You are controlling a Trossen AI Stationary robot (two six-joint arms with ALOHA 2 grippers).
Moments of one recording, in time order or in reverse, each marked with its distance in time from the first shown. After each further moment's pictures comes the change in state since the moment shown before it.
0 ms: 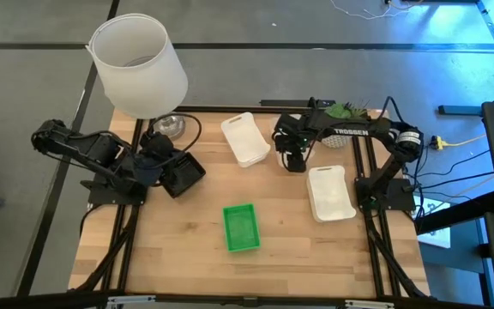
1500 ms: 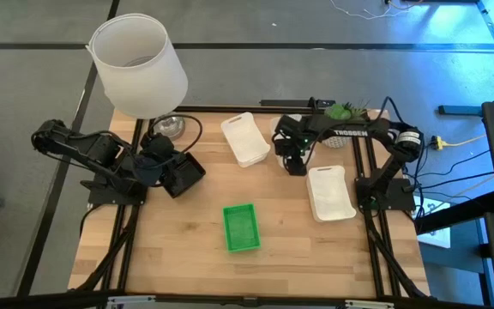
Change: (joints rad) left arm 0.000 0.000 0.000 0.000 0.034 0.003; right arm -0.004 0.000 -0.040 0.051 -0.146 -0.048
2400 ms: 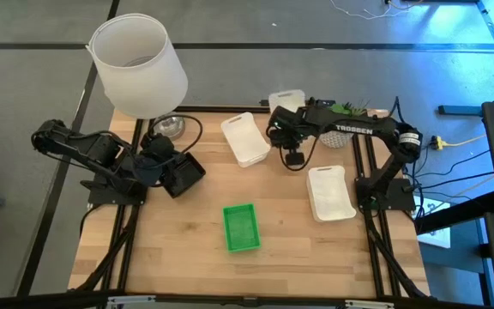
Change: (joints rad) left arm 0.000 0.000 0.000 0.000 0.010 0.000; right arm 0.066 0.000 0.262 -0.198 0.309 -0.072
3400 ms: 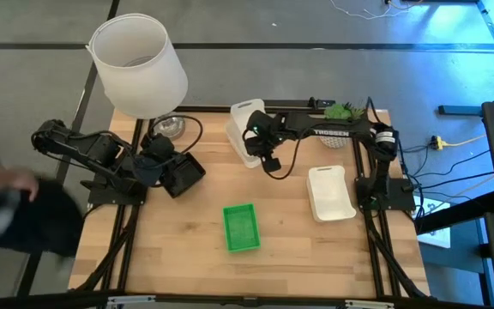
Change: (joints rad) left arm 0.000 0.000 0.000 0.000 0.009 -0.003; right arm 0.071 0.202 0.158 0.231 -0.222 -0.110
